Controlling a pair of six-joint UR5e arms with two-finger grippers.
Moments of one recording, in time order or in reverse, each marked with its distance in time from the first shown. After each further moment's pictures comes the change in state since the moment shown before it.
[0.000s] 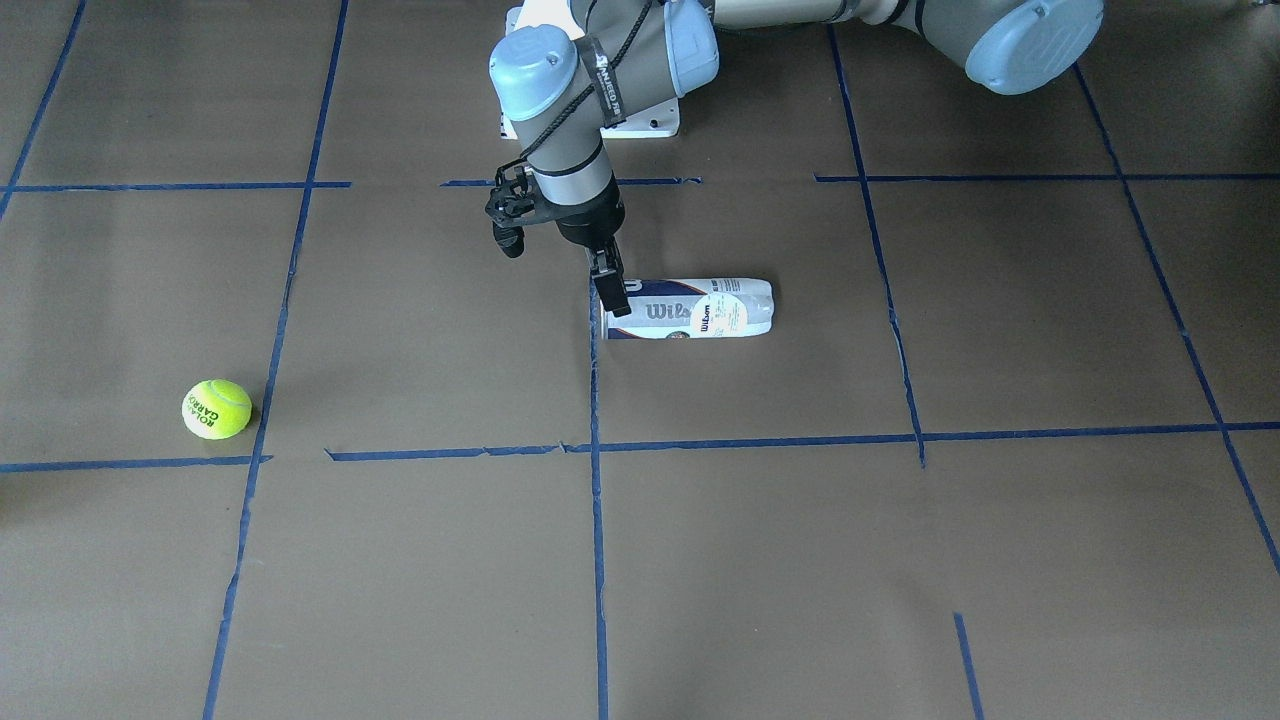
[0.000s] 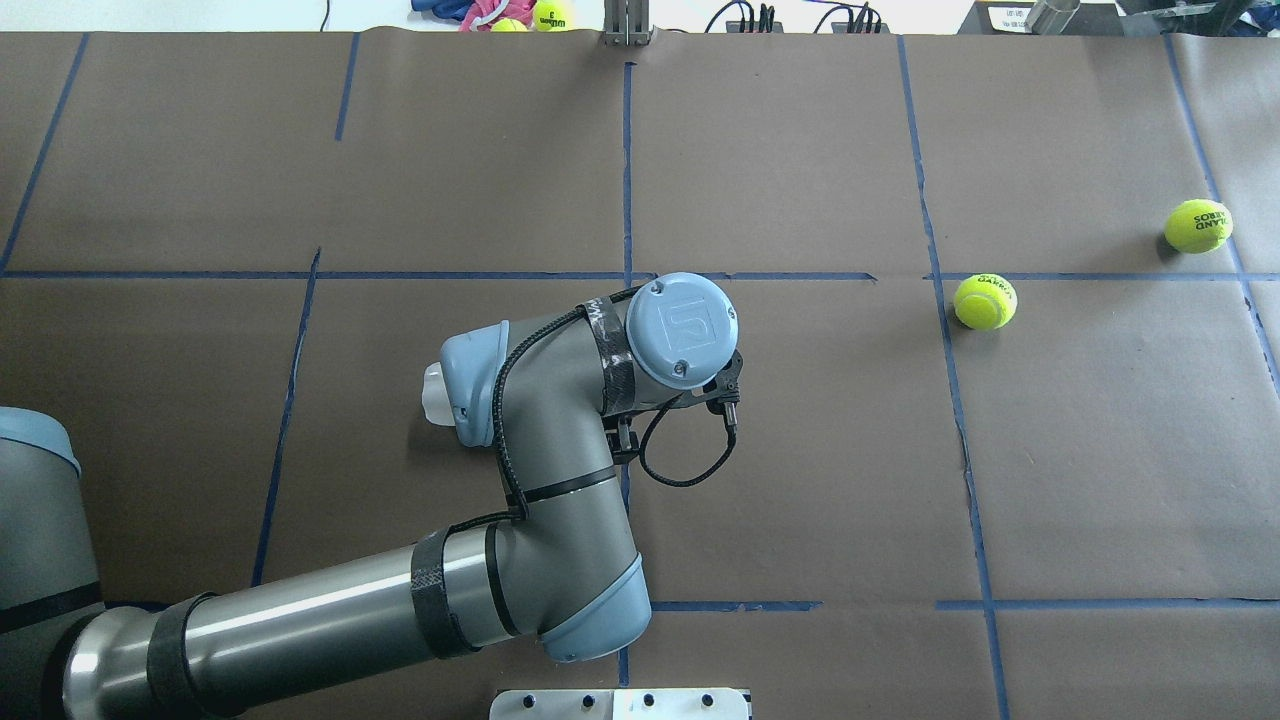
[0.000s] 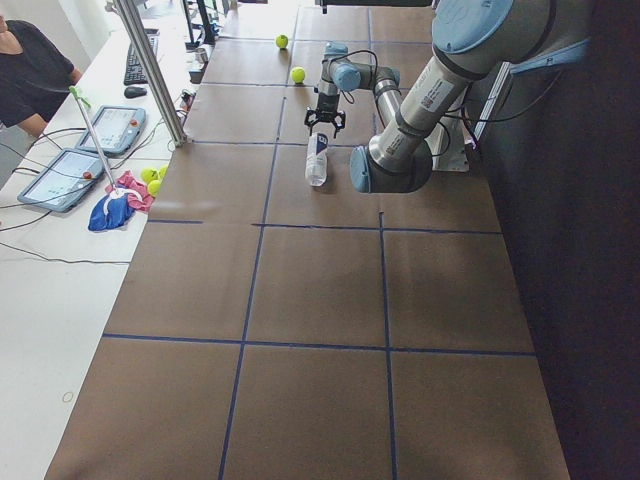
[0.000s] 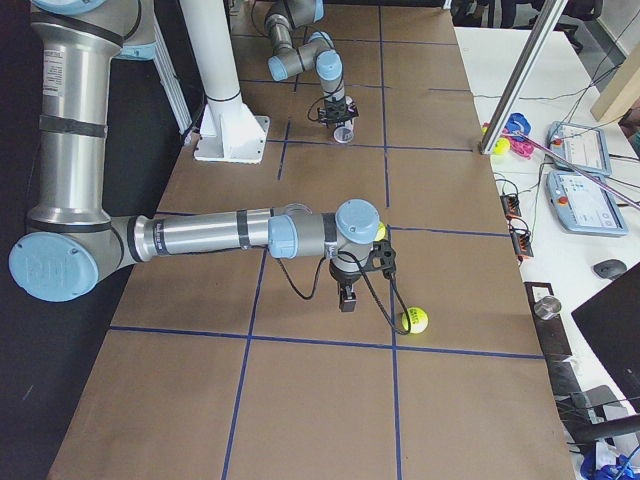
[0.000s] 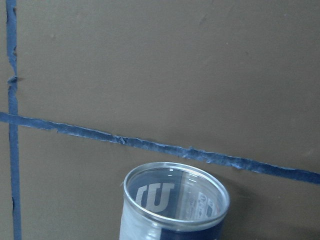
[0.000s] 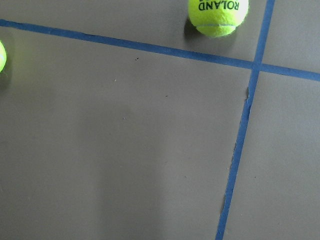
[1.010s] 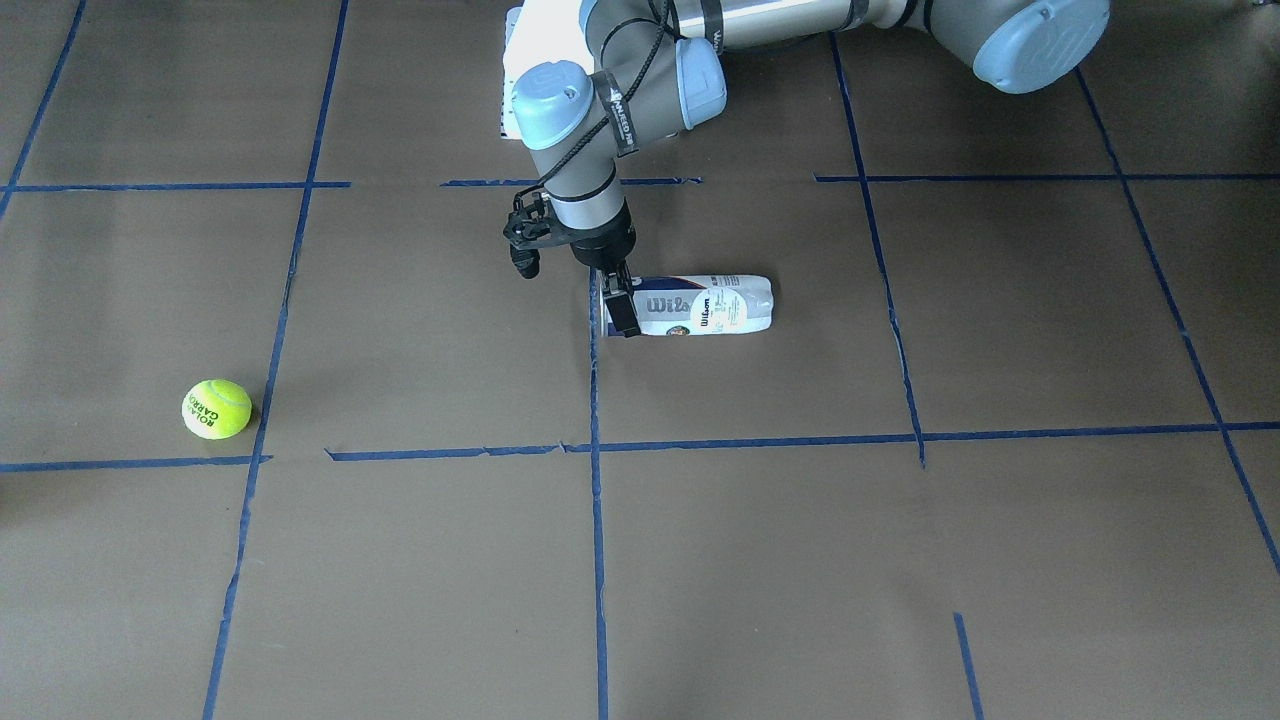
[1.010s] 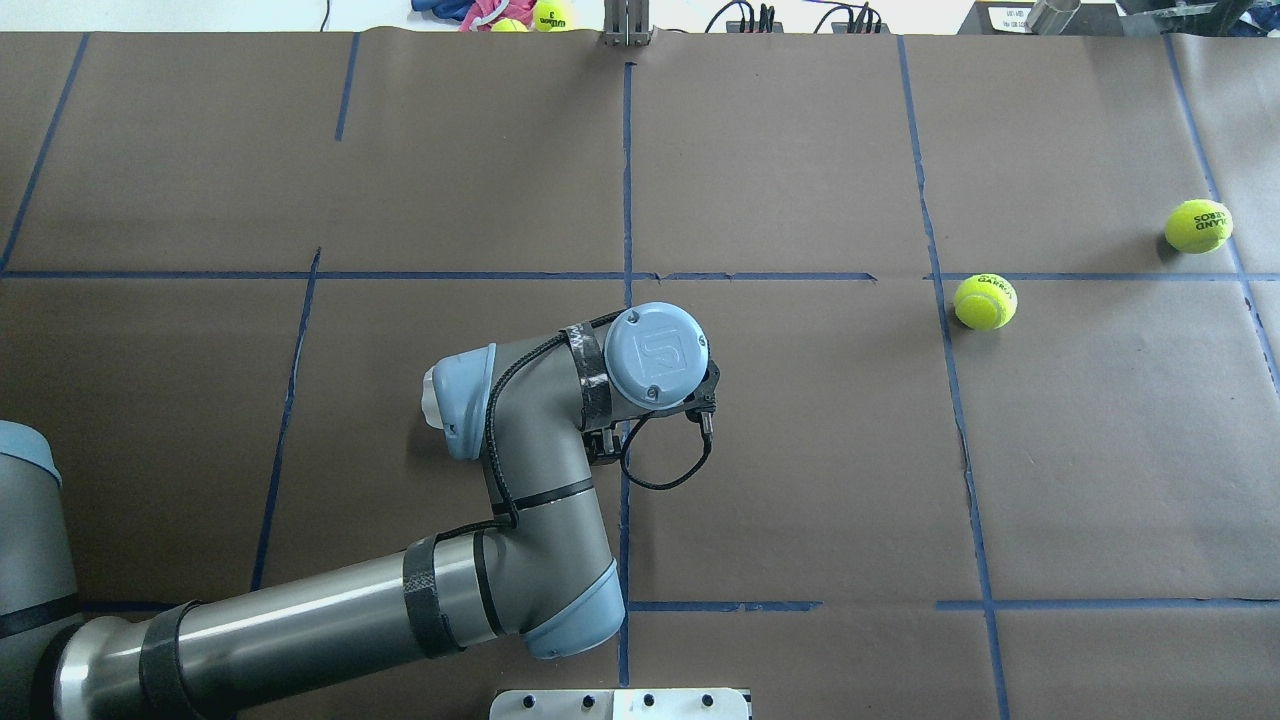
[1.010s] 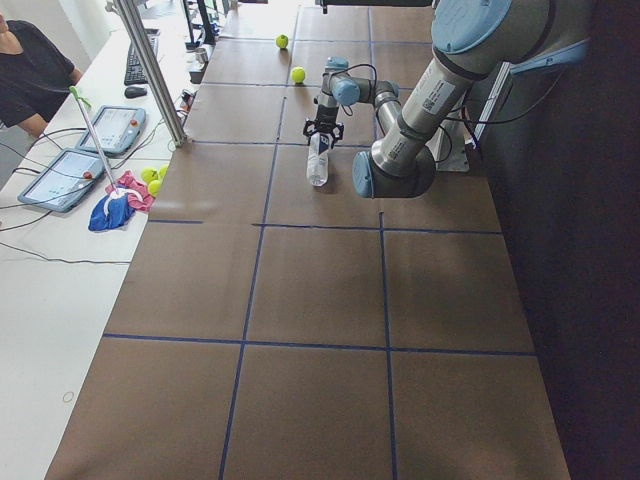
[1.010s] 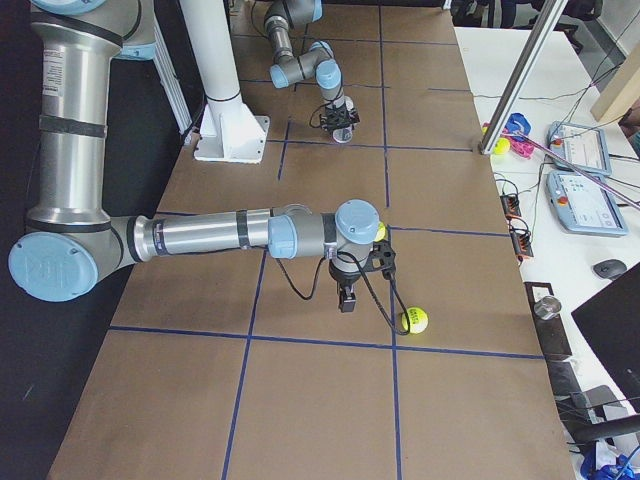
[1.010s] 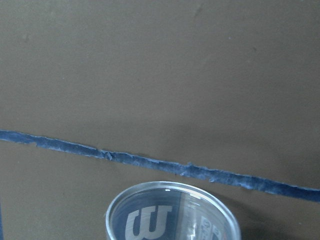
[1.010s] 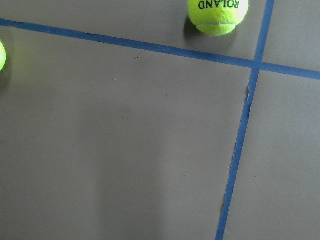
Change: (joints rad) left arm 0.008 0.051 0.052 -0.115 0.043 0.001; right arm 0.000 -0.002 0.000 0.000 0.002 0.000
